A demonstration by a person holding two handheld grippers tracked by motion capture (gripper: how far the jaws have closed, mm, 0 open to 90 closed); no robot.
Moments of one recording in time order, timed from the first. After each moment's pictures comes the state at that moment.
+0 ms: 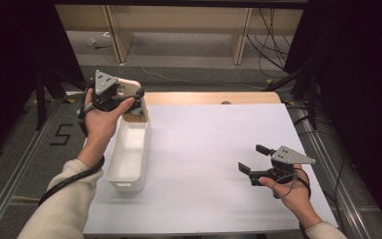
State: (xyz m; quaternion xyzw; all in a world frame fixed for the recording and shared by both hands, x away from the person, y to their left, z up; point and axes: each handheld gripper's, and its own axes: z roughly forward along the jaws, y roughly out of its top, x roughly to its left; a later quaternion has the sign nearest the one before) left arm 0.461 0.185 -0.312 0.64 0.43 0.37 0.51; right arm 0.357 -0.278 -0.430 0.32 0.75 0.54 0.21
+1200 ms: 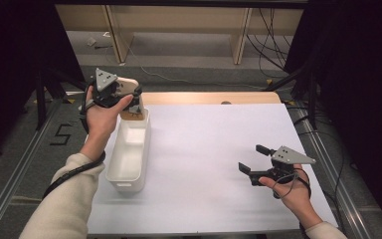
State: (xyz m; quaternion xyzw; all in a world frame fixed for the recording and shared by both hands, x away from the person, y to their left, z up) left arm 0.481 0.191 -0.322 0.64 0.45 0.38 0.50; right arm 0.357 -0.279 -0.431 0.32 0.75 0.54 0.21
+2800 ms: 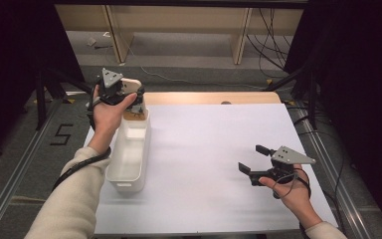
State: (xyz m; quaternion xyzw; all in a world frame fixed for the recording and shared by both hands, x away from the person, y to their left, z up) left arm 0.504 0.188 -0.336 0.65 0.47 0.37 0.48; right arm 0.357 -0.279 -0.431 0.32 0.74 0.55 0.21
